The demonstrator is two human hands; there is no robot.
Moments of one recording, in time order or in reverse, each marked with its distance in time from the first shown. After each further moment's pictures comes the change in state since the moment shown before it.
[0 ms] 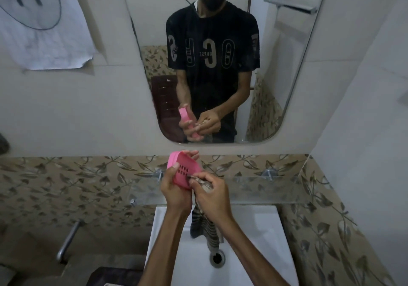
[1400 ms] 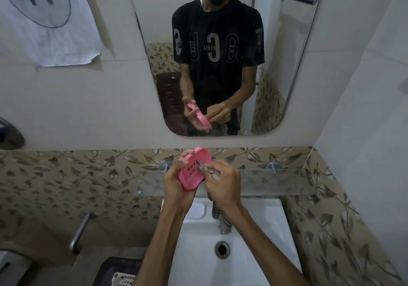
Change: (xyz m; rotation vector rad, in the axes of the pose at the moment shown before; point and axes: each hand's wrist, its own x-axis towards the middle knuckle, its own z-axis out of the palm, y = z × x) left_hand -0.014 0.014 -0.011 -0.088 -0.025 -0.255; right_hand 0.004 -0.003 -0.018 -0.321 0.136 -0.278
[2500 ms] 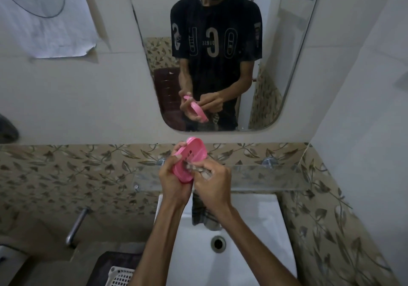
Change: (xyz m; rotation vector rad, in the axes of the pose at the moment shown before) left_hand 0.002 -0.004 0.001 -0.044 -0.036 0.091; right_hand -0.015 -0.021 0.006 0.185 -0.013 0.027
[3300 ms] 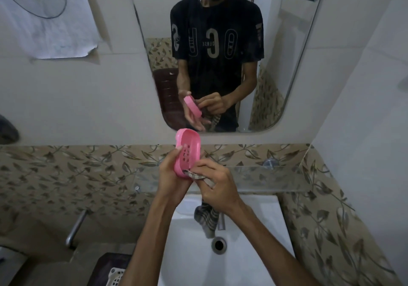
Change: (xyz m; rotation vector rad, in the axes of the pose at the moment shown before) left_hand 0.002 0.022 0.000 0.145 0.093 -0.201; right_hand 0.011 0.010 -0.021 -0.042 -0.231 -0.362
